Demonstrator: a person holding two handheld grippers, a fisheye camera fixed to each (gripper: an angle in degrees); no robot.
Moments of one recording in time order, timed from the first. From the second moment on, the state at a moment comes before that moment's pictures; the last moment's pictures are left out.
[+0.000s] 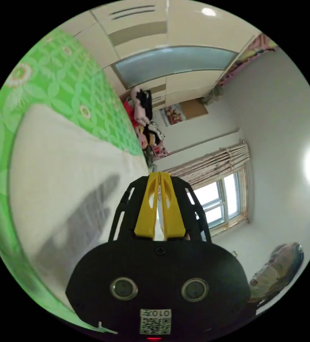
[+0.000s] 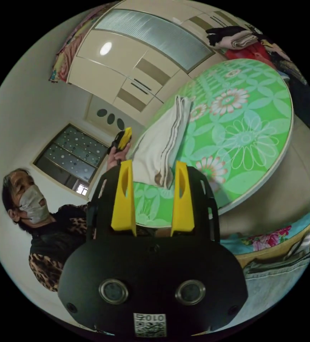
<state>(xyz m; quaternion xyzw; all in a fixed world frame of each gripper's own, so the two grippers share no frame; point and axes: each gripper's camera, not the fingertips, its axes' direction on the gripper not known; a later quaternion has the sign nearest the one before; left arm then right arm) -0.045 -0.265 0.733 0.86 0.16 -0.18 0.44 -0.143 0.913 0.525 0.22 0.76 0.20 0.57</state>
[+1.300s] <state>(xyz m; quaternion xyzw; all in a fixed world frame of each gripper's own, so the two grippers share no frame) 0.024 -0.158 0.598 0.81 0.12 -0.30 0.48 -0.129 0.902 0.429 0.21 0.65 0.25 0.68</state>
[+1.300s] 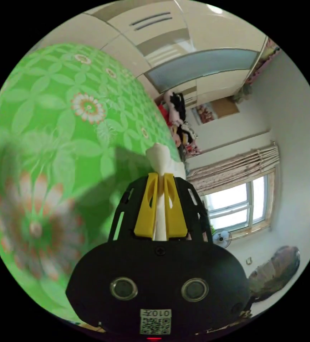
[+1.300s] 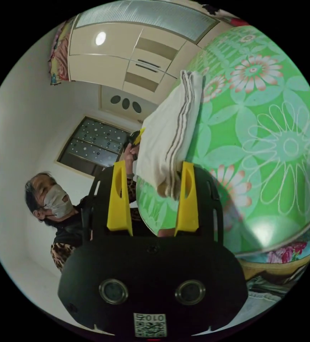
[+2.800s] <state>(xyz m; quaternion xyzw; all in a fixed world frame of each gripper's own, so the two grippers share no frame) 0.153 -0.094 0.851 0.86 0.20 -0.28 0.37 -0.011 0.815 0.515 0.19 0.69 0.27 0.64</state>
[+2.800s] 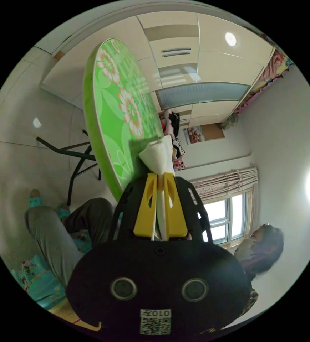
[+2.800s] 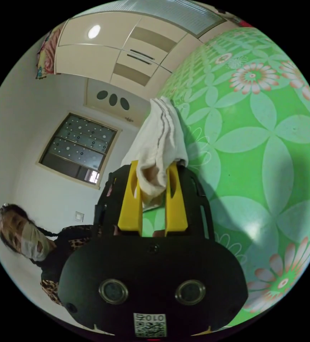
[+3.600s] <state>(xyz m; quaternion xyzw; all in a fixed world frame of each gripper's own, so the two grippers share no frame) 0.096 -0.083 0.991 0.86 0.15 -0.29 0.40 -0.057 0.795 0.730 0.22 0.69 0.21 0.65</state>
